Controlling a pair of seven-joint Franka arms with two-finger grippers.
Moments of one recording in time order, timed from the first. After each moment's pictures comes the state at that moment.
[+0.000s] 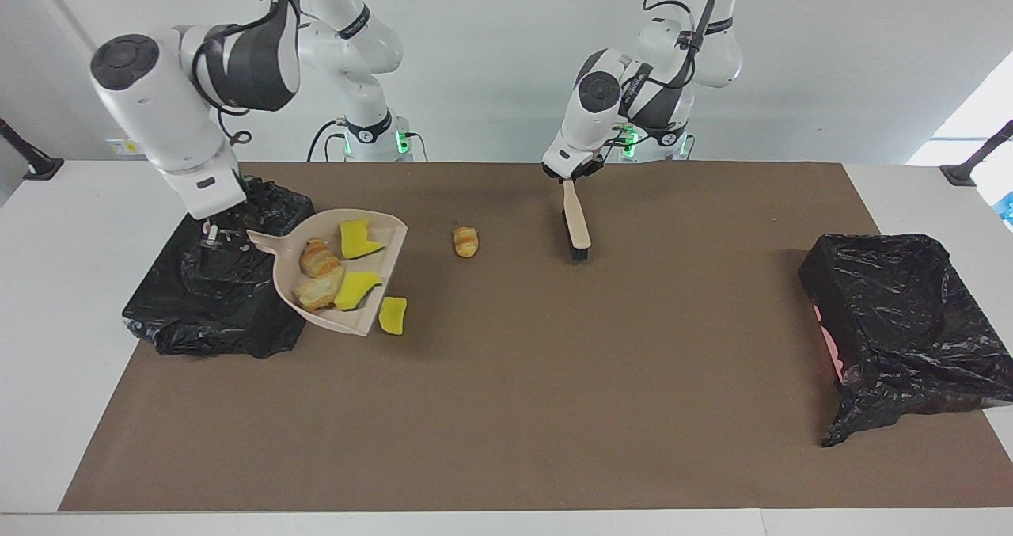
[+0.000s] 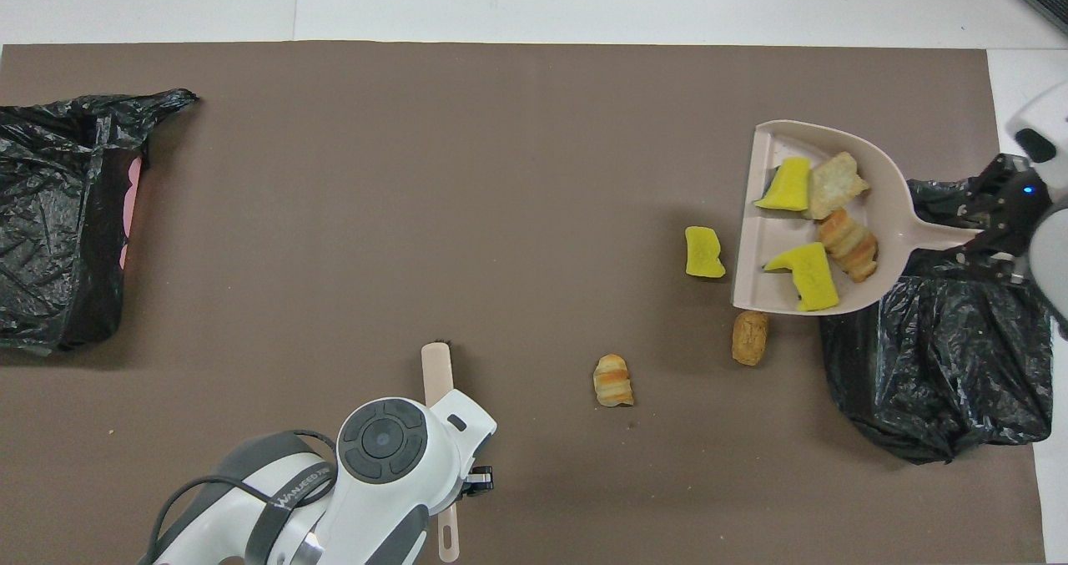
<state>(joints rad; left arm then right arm) -0.73 -0.15 -0.04 -2.44 -0.27 2.05 -0.65 -0.22 0.08 0.06 -1.69 -0.03 1.72 -1.49</state>
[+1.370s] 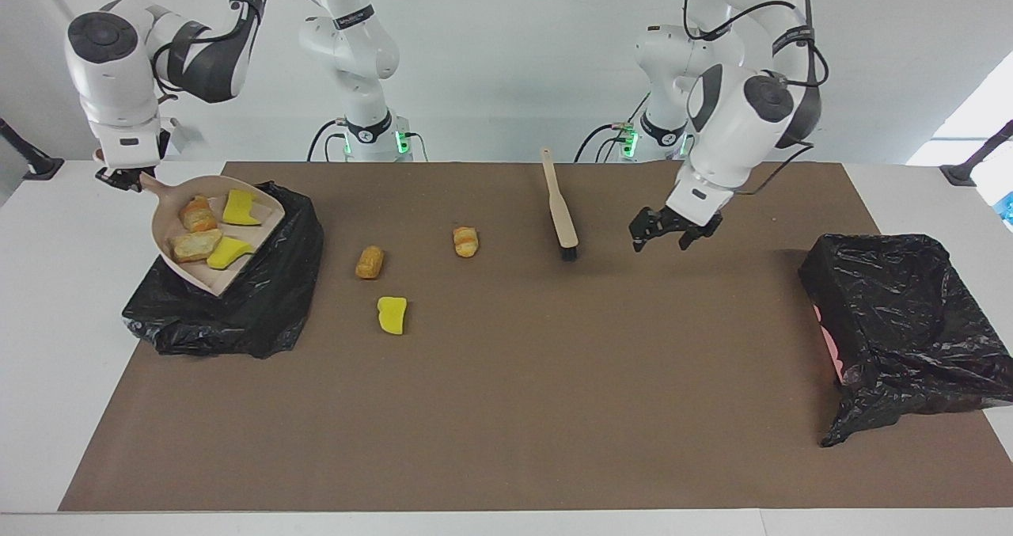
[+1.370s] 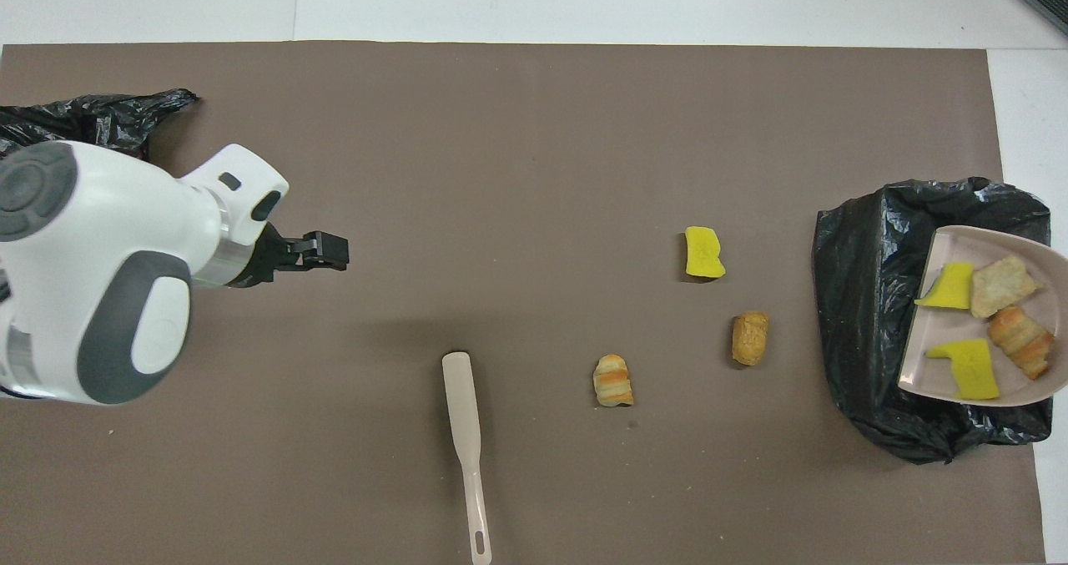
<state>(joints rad) -0.22 0.02 -0.01 -1.95 -0.17 2.02 -0.21 -0.39 -0.16 0.07 -2.10 -0.57 1.92 -1.34</state>
